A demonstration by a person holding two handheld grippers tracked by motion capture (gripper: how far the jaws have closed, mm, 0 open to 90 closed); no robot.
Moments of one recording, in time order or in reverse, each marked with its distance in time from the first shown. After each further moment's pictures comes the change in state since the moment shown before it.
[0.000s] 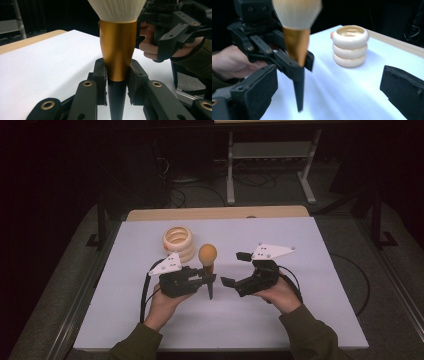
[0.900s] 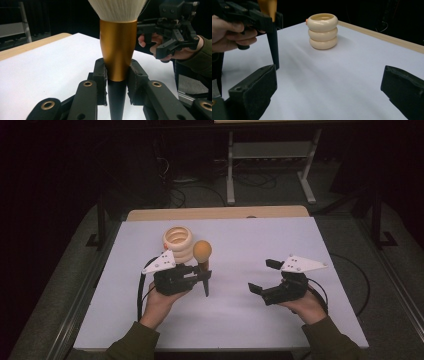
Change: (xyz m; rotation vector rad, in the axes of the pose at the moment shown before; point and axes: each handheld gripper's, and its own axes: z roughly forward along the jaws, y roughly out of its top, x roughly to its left) left arm 0.004 0.008 -0.013 -0.017 0.025 0.007; right arm -0.013 -0.040 -0.057 -0.003 -0.156 0.011
